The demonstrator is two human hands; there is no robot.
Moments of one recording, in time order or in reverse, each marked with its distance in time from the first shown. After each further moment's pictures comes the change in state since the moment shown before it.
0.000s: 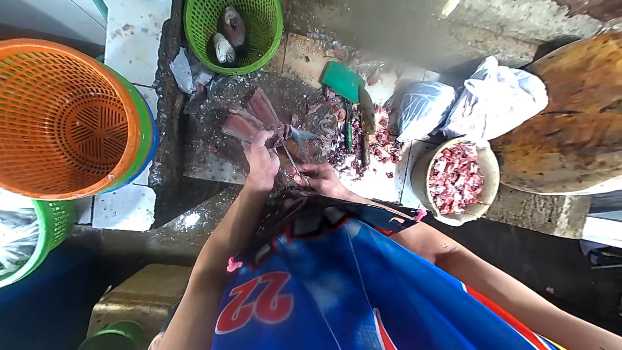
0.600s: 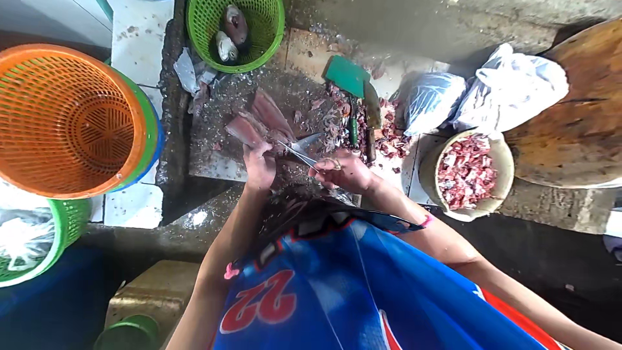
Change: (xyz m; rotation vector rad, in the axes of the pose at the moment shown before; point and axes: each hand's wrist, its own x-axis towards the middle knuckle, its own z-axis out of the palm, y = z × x) left_hand 0.002 -0.005 -0.046 0.028 -0.123 -0.006; right_hand -0.010 -0.039 -0.036 0.137 -0.131 0.278
